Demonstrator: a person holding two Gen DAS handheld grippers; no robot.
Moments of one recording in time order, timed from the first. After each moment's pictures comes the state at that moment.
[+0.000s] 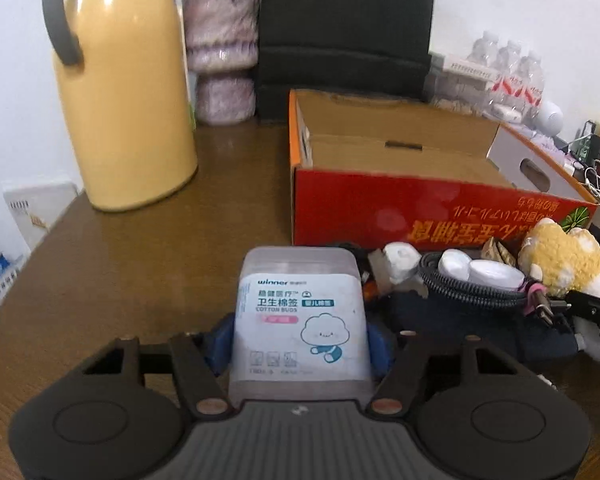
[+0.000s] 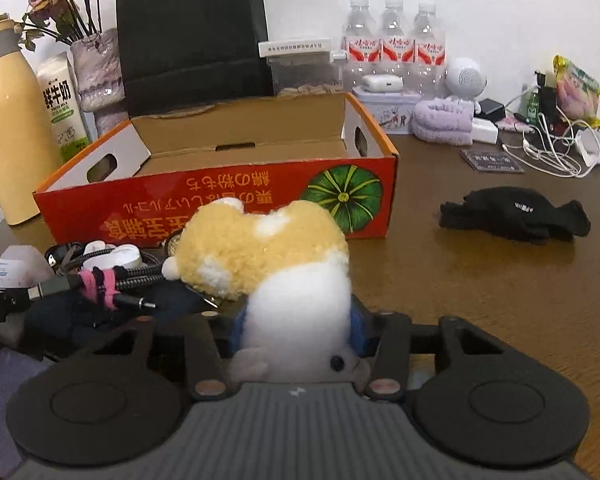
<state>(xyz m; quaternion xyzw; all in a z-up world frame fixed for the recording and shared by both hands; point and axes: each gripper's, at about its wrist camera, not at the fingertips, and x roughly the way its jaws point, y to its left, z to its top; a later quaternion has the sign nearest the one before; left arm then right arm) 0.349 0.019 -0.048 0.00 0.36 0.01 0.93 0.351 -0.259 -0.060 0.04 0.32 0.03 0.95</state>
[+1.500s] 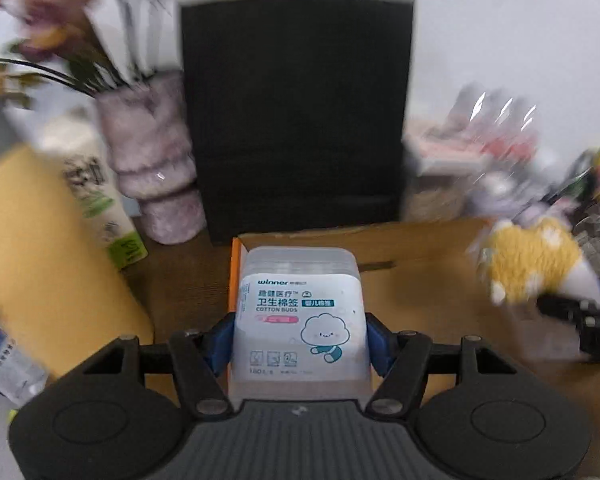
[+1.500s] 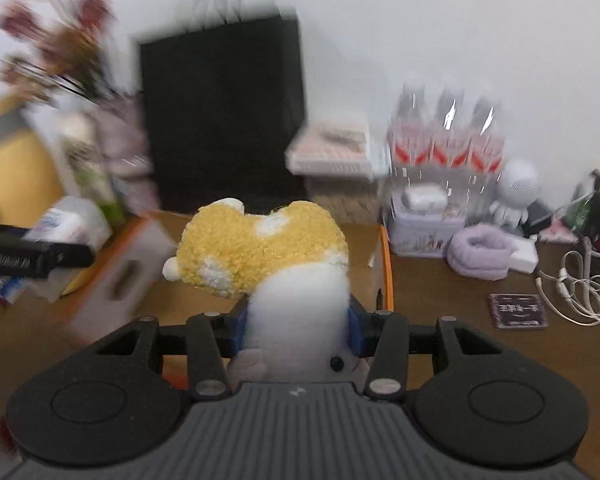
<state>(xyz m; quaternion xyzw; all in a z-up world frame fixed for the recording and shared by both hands) 0.530 -0.023 0.056 0.04 0.40 -0.02 0.92 0.510 -0.276 0.034 -0.02 0.36 0.07 0.93</state>
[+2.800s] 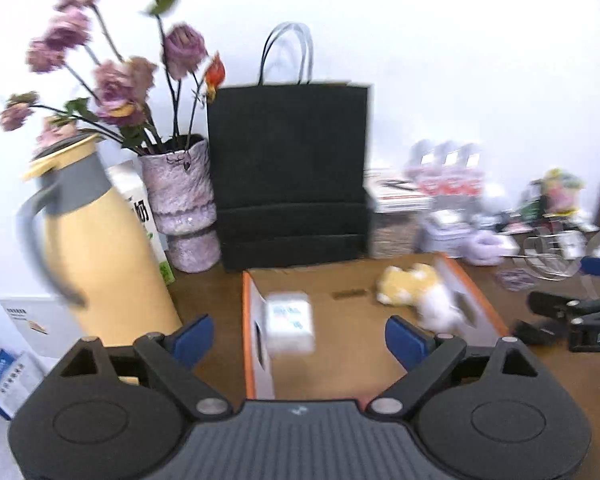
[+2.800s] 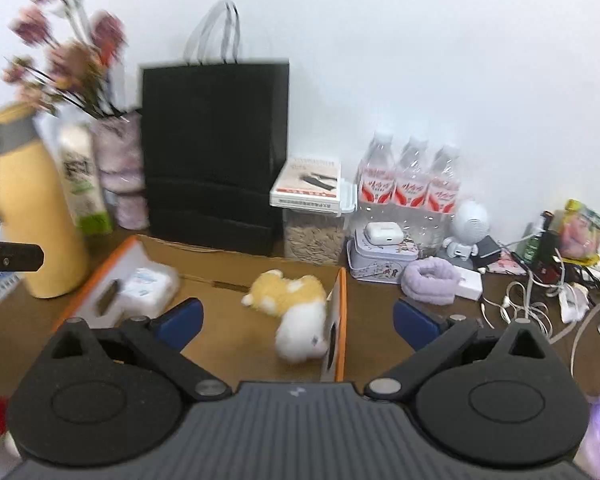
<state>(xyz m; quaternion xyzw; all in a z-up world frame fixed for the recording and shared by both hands) 0.347 0.000 0.133 0.03 0.29 -0.06 0.95 0.354 -0.279 0.096 -0.03 0.26 0.07 0.96</state>
